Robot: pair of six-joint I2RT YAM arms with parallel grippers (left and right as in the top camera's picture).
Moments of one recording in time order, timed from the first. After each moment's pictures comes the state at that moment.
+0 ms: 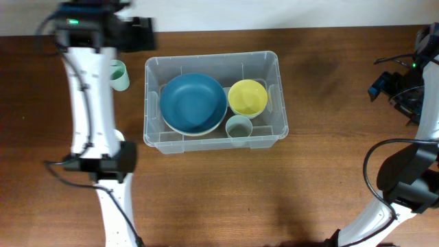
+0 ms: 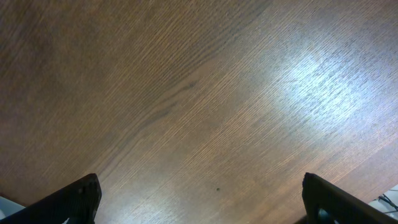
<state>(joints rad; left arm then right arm) -0.08 2.36 3.05 -1.68 -0.06 -0.15 -0.40 2.04 2.06 -1.55 0.09 0.42</state>
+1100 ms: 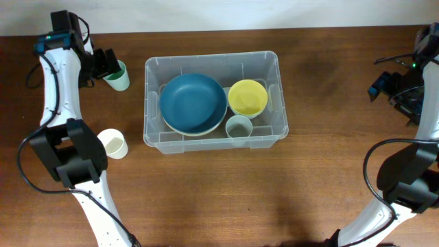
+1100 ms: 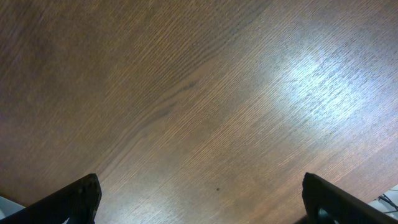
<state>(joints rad) 0.22 2.36 2.28 -1.16 0.07 -0.18 -0.40 2.04 2.06 -1.55 0.09 0.42</state>
